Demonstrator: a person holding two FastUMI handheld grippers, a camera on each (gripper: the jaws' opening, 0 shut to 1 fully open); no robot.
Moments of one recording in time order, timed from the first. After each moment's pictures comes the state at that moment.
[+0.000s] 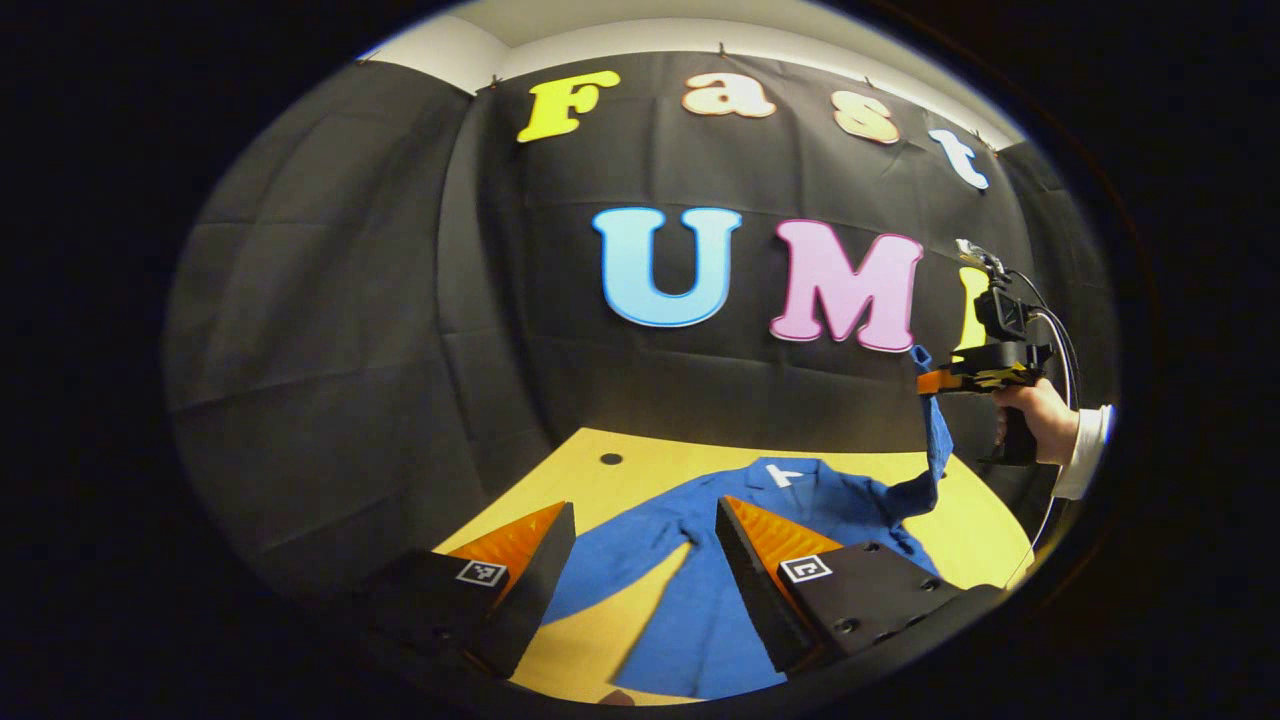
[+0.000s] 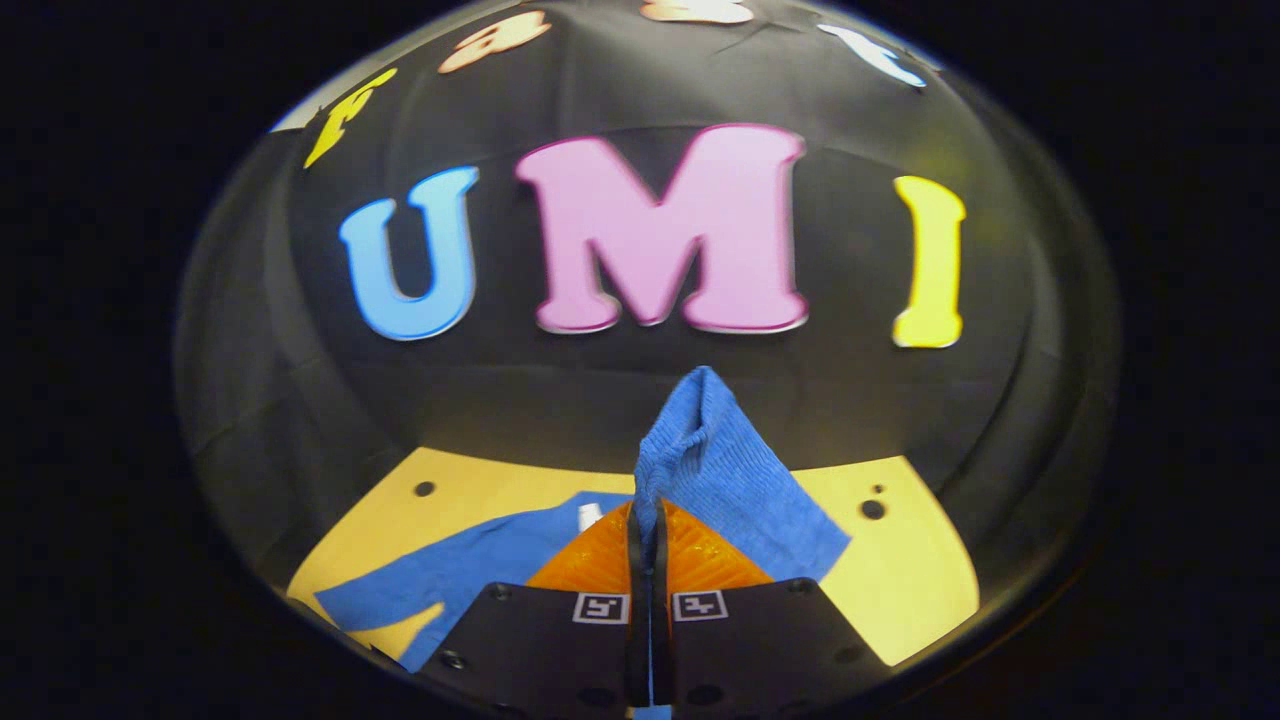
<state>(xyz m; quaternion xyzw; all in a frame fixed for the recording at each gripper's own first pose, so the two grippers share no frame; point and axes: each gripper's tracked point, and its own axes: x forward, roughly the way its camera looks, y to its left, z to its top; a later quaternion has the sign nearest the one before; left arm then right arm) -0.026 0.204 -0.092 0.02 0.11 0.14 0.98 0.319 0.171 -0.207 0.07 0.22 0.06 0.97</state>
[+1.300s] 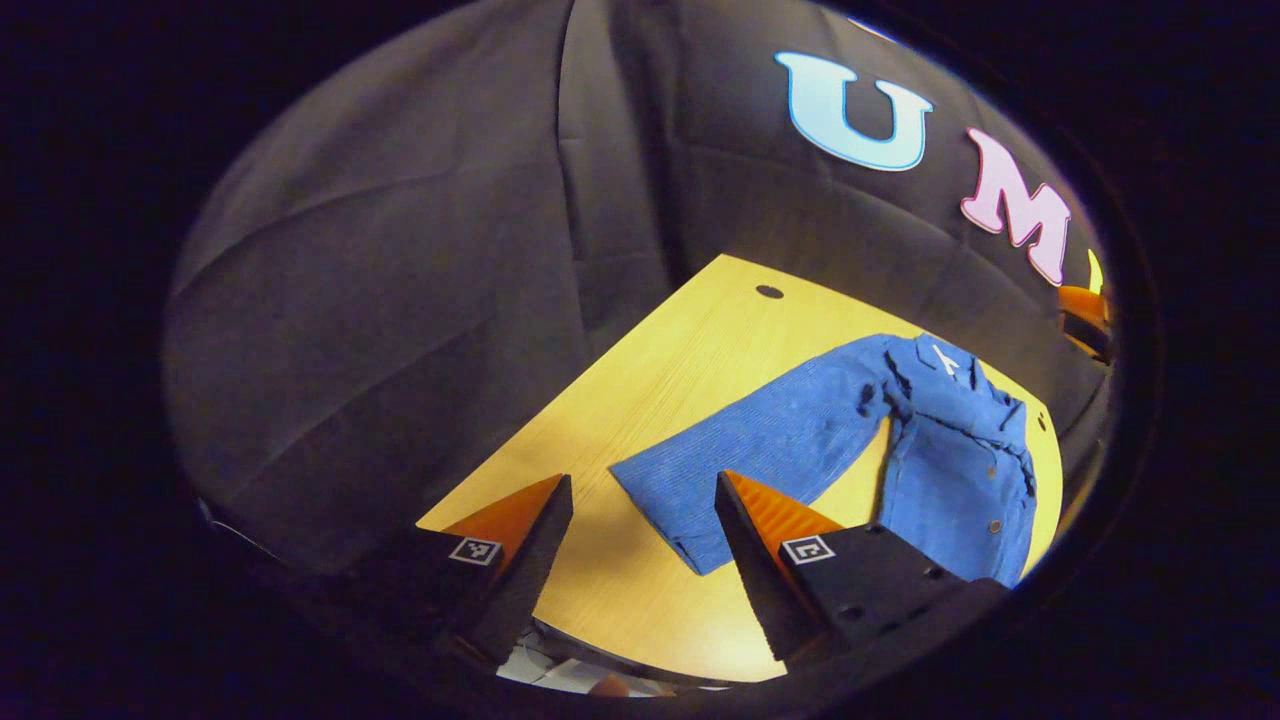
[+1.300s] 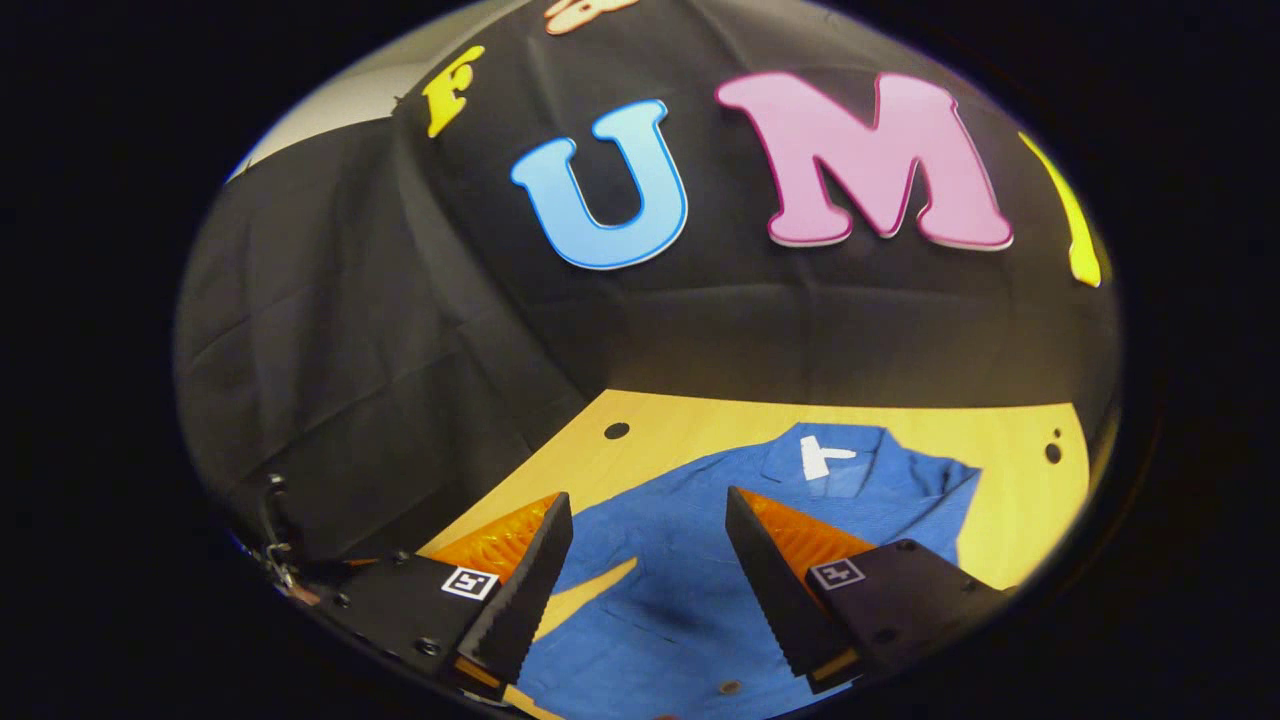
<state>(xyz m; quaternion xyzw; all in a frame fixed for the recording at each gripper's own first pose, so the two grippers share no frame) -0.026 0.385 -0.307 -0.08 0.36 0.23 0.90 0.215 0.280 -0.204 0.12 0.26 0.25 0.92</state>
